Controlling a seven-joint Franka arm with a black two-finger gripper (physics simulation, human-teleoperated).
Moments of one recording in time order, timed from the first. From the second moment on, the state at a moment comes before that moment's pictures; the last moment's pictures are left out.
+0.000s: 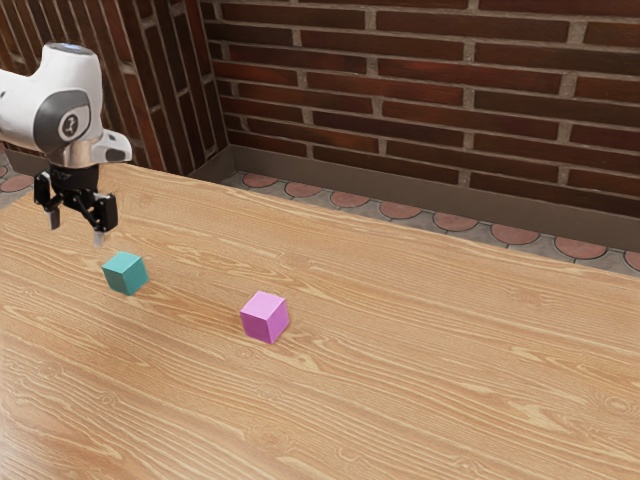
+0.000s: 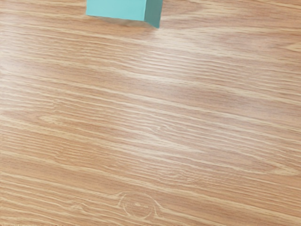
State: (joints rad) arm -0.26 0.07 0.61 -1.89 0.25 1.84 0.12
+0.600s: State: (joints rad) arm -0.07 0.29 0.63 -1.86 0.17 1.99 0.32
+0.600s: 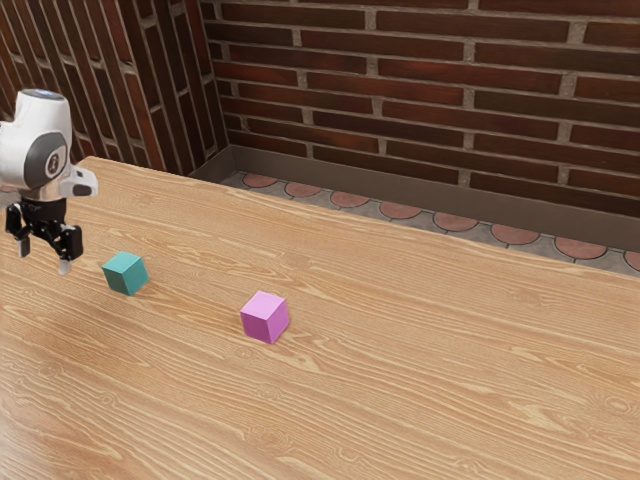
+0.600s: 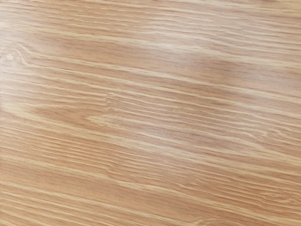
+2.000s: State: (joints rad) arm 0.31 0.72 0.19 -1.42 0.01 2.01 0.46
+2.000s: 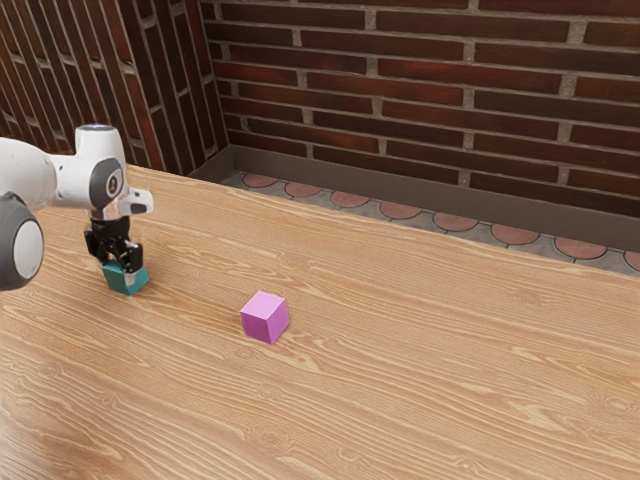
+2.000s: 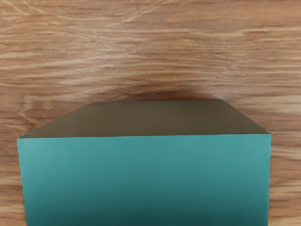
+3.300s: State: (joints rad) arm -0.06 0.47 0.19 -1.55 -0.08 1.93 0.33
